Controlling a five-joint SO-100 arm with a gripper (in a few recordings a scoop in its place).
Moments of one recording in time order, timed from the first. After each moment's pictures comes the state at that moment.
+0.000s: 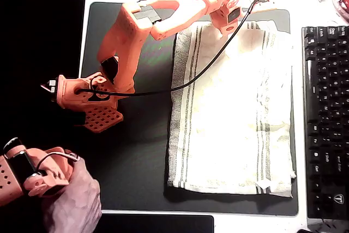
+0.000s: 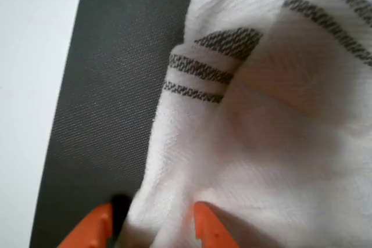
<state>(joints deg) -36.7 61.3 76.3 65.5 -72.2</state>
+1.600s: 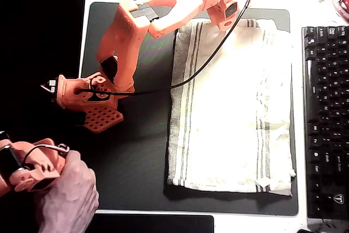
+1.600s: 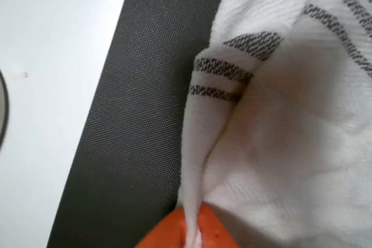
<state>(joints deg) -38.4 63.7 76.5 65.7 -73.1</state>
